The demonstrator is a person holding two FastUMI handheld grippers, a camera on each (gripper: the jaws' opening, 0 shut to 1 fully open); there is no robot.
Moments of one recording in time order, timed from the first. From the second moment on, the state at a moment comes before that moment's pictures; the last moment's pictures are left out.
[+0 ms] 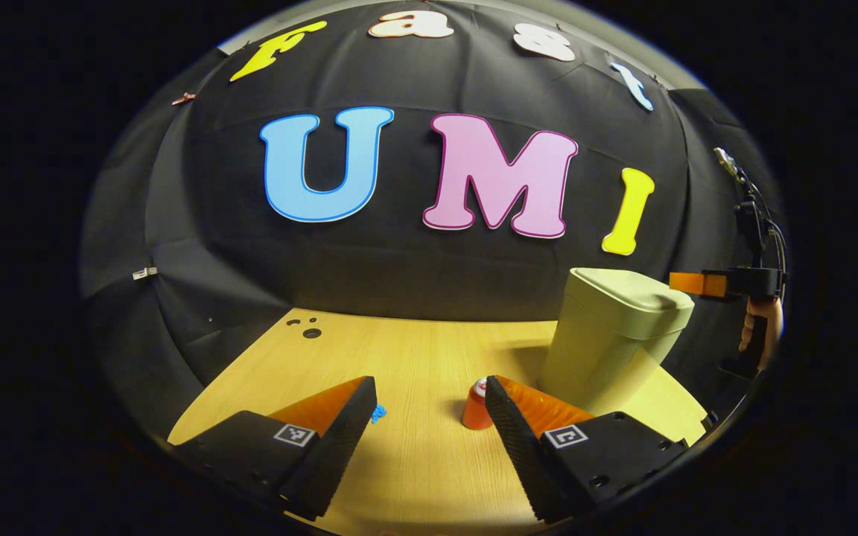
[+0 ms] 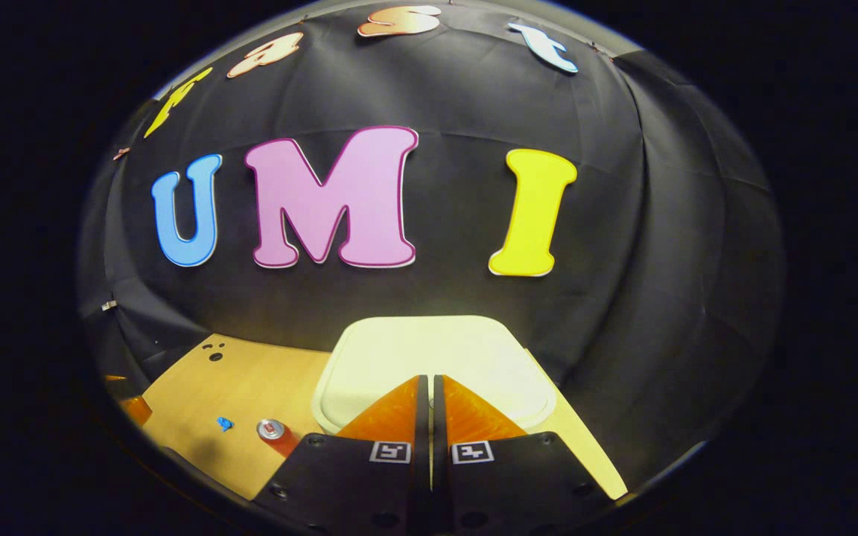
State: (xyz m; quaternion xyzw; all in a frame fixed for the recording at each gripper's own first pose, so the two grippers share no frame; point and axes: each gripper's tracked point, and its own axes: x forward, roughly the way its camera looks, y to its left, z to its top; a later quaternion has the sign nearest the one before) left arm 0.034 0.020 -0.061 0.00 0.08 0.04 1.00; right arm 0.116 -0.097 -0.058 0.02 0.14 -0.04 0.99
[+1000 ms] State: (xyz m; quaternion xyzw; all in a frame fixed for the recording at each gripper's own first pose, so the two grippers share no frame) left arm 0.041 0.034 -0.069 -0.01 0.09 0.04 1.00; right arm 0.124 -0.103 -0.064 0.01 0.14 -0.05 0.99
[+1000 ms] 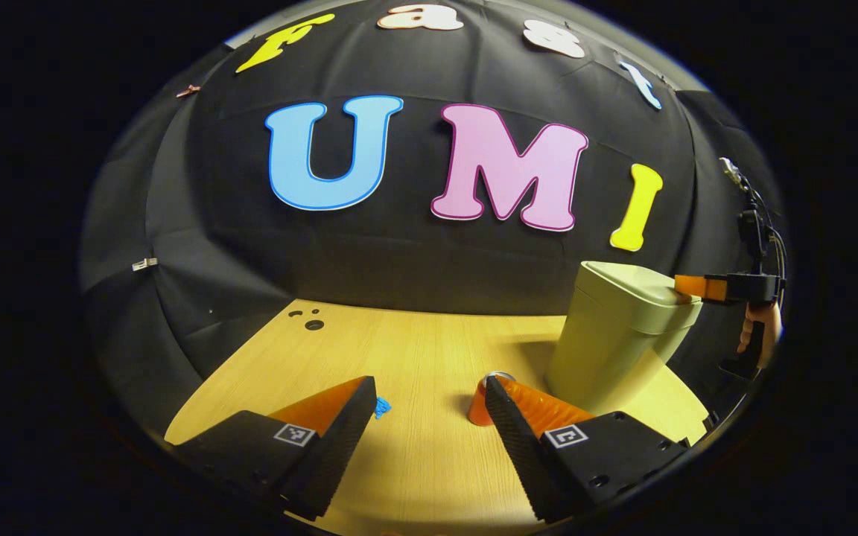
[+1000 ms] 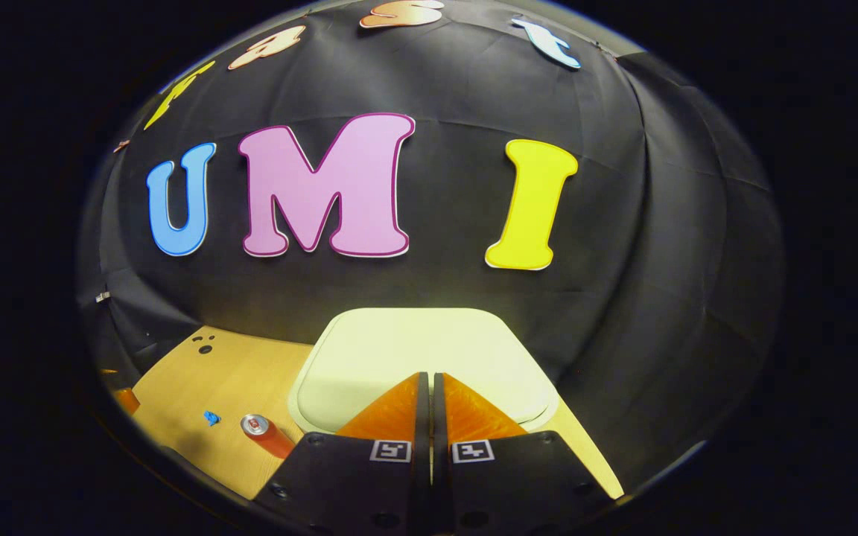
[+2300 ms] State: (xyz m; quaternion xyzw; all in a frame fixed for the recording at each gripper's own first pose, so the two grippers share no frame) left arm 0.065 0.124 -0.125 -0.01 0.12 0.05 0.99; right arm 0.026 -0.048 -0.056 0.02 0.14 -0.03 0.99
